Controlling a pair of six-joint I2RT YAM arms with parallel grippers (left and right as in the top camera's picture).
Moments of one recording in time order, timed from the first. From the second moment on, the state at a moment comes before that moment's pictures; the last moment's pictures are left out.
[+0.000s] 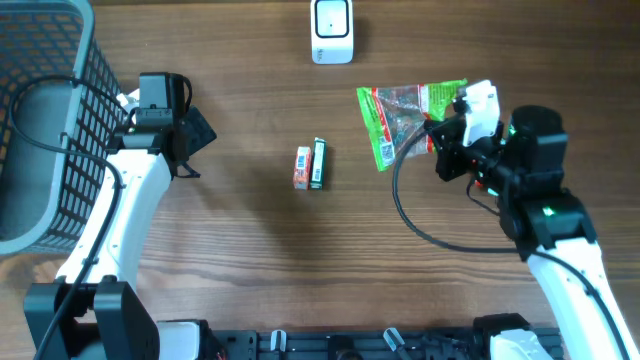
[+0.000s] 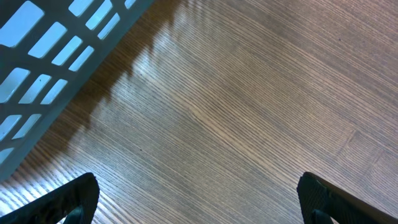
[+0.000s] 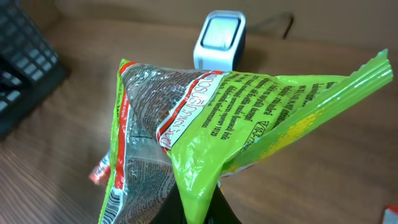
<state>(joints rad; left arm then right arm) -0.01 1.53 1.12 -0.71 -0.29 -0.58 0.11 1.07 0.84 -0.31 -0.41 -0.03</state>
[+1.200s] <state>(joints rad) -0.01 1.53 1.12 -0.71 -0.29 -0.58 0.58 2.22 1.89 0.13 0.67 -0.87</state>
